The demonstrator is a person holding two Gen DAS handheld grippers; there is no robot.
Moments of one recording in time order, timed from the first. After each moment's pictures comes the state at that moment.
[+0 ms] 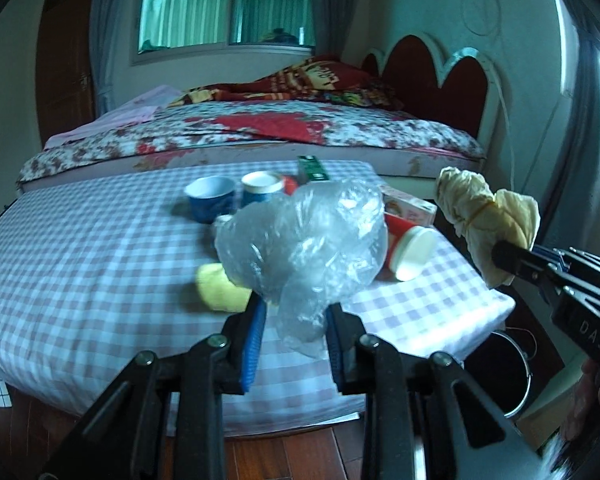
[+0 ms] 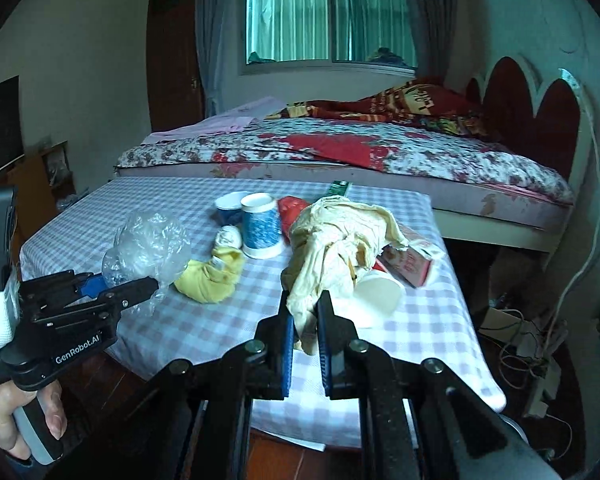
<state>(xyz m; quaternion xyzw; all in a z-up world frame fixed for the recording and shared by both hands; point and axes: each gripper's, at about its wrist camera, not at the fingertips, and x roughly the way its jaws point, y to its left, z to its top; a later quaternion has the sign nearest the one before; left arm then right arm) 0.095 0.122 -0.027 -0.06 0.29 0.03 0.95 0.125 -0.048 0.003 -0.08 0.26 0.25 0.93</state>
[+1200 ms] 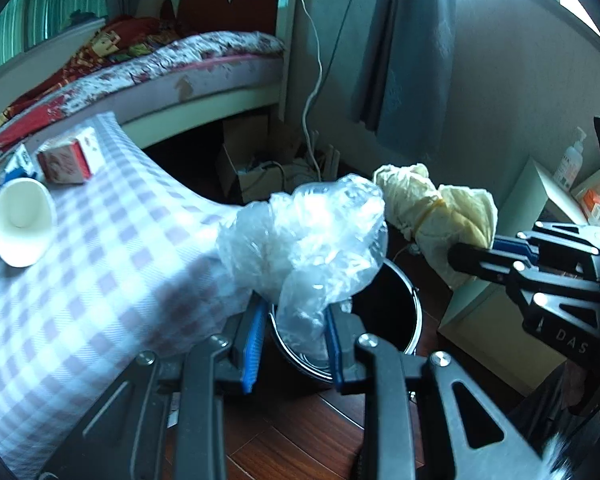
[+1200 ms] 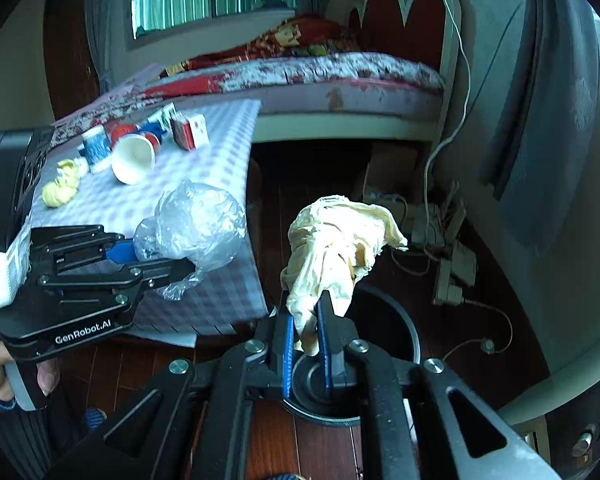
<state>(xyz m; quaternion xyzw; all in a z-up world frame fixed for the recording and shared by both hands) 0.131 -0.154 -0.096 0.05 0.39 -0.25 0.88 0.098 -0.303 -0.084 -0.04 0.38 0.10 0.92</state>
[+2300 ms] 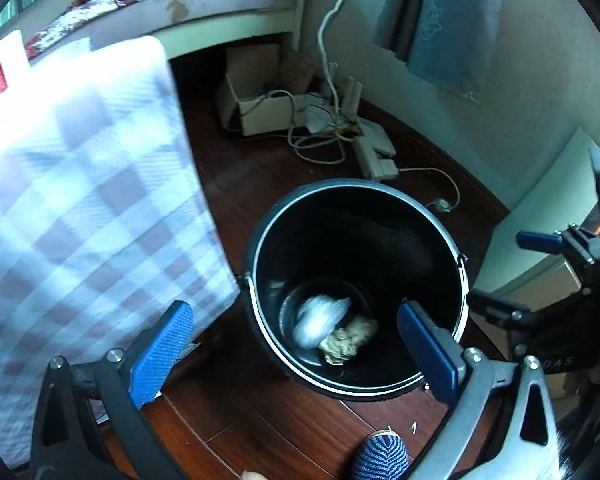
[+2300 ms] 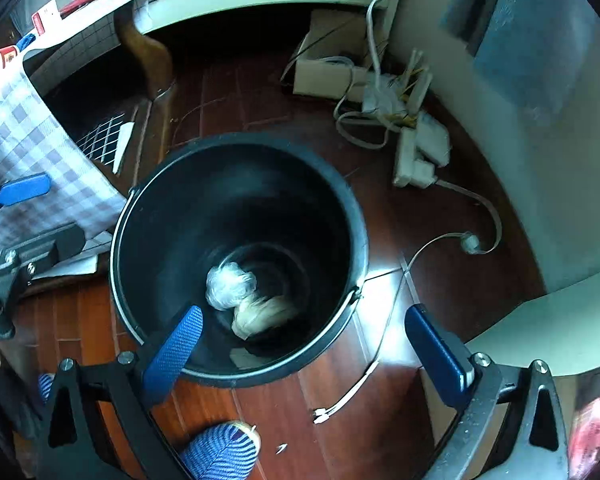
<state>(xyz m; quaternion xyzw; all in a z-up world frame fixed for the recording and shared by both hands) 0.166 -0.198 -0.174 0.06 0.48 -0.20 0.85 0.153 -0.381 -0.208 -0.04 0.53 0.00 0.85</state>
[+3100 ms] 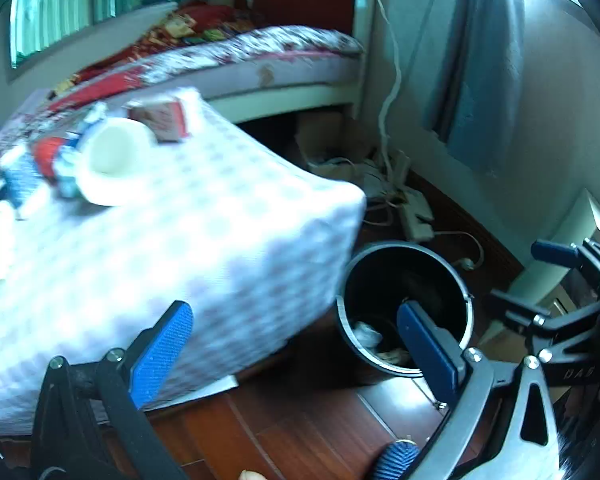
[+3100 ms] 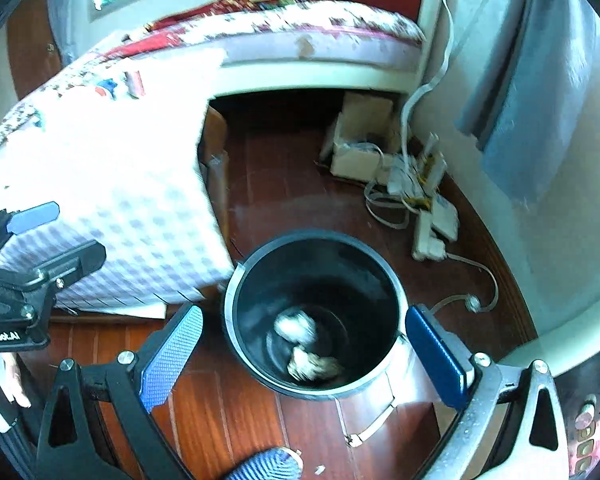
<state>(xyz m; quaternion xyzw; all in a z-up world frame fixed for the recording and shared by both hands) 0.122 -0.096 -0.085 0.03 0.39 -0.12 0.91 0.113 -0.284 -0.096 -0.05 0.42 0.05 0.90</state>
